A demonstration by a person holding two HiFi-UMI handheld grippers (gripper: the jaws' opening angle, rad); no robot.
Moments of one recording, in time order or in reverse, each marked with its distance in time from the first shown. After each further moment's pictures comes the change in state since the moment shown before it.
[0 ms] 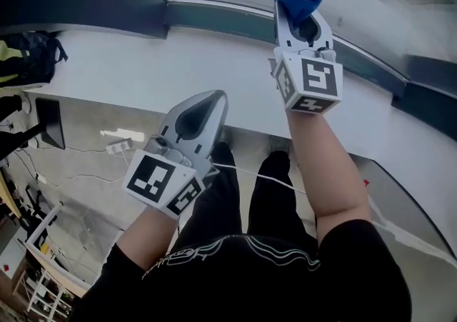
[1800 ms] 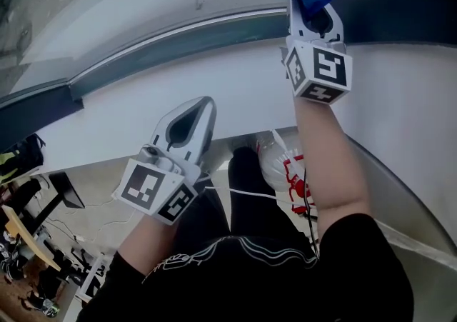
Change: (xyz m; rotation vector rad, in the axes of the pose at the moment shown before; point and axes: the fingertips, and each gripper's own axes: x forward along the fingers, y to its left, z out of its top) left arm 0.210 -0.299 -0.077 0.151 0.159 -0.255; right arm -0.246 -0.424 -0.049 0.057 -0.052 -0.459
